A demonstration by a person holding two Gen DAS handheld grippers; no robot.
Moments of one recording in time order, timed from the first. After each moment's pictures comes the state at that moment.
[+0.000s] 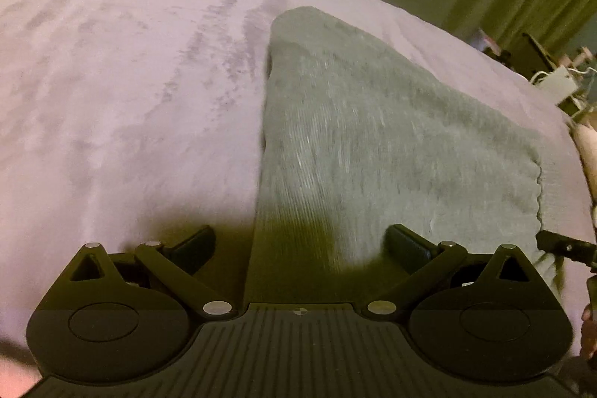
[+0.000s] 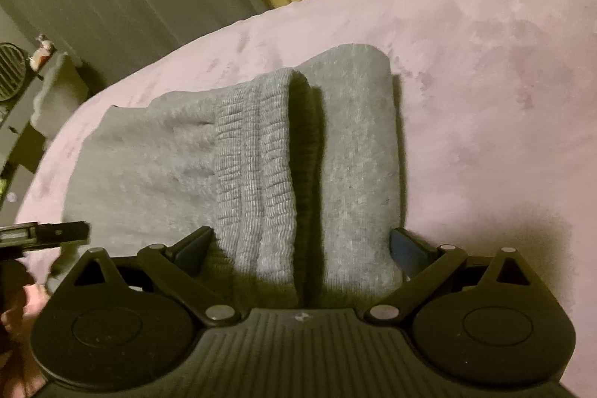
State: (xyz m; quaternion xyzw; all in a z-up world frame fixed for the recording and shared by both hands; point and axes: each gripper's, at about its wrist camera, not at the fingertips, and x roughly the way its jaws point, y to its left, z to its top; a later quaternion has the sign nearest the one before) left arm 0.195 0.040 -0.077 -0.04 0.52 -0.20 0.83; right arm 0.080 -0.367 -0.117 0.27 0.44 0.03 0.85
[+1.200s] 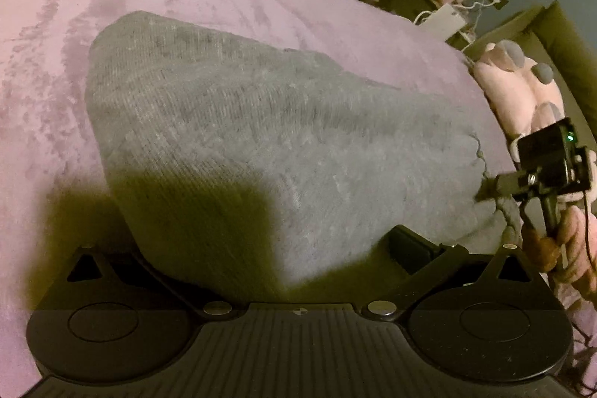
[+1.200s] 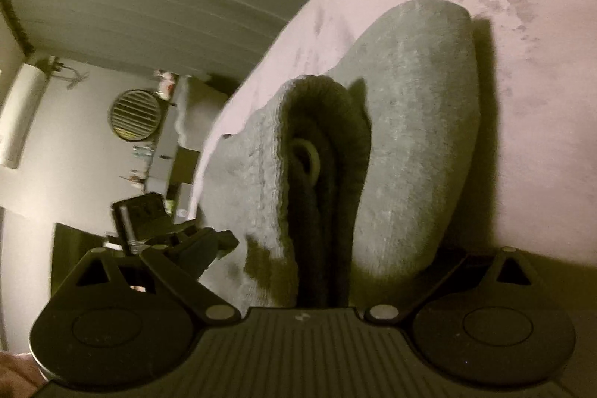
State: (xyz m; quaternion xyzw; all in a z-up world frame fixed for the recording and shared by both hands) left arm 0.259 -0.015 -0.111 -0.03 0.53 -0.41 0.74; right arm 0.135 -0.404 -0.172 0.46 0.43 0.24 0.74
